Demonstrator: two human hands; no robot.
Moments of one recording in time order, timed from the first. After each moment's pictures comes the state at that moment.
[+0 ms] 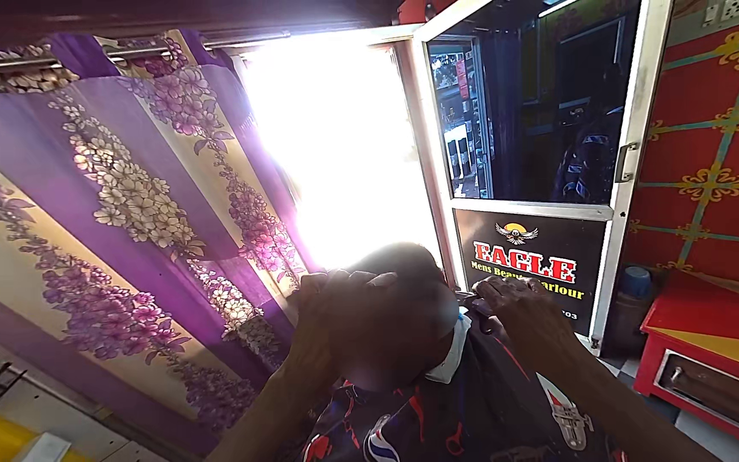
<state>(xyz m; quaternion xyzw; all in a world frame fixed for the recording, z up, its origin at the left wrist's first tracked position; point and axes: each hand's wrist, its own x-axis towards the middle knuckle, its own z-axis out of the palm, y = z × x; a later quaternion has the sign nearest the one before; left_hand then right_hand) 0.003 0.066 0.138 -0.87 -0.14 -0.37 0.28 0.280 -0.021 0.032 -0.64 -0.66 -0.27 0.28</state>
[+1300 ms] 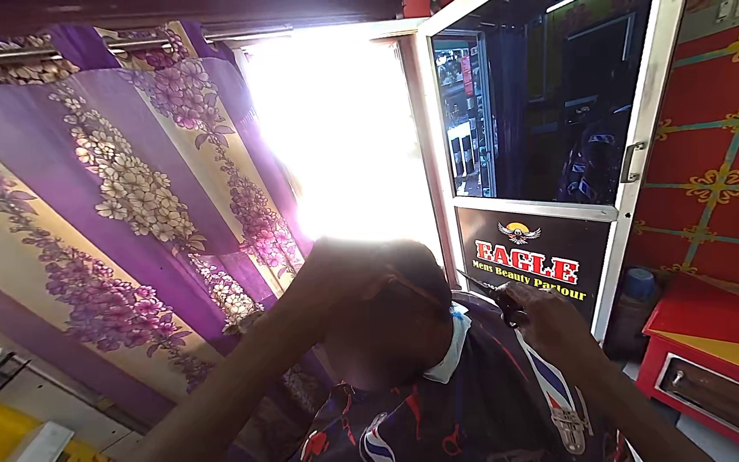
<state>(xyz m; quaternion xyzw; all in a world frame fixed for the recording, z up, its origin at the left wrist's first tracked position) 0.024 0.083 0.196 -0.92 -0.10 -0.19 0.33 0.315 -0.022 0.007 -0.69 -0.62 -0.12 0.36</state>
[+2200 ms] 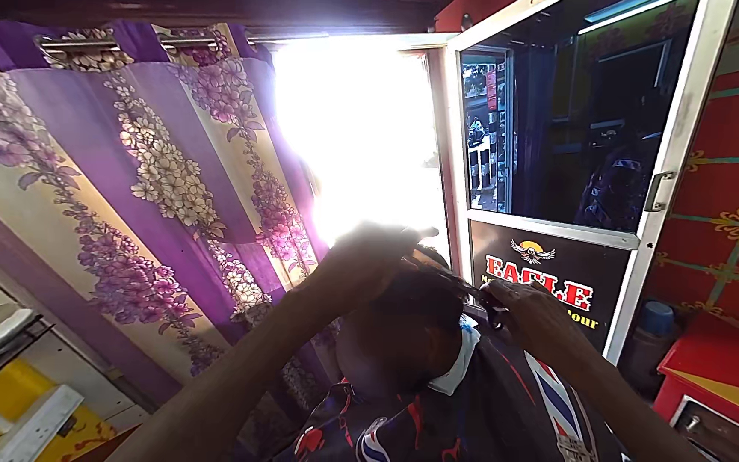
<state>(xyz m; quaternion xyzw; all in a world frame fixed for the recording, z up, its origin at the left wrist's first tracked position) 0.037 0.092 0.207 -0.92 -0.07 -0.26 0.28 0.306 0.003 0.046 -0.60 -0.72 -0.16 0.32</state>
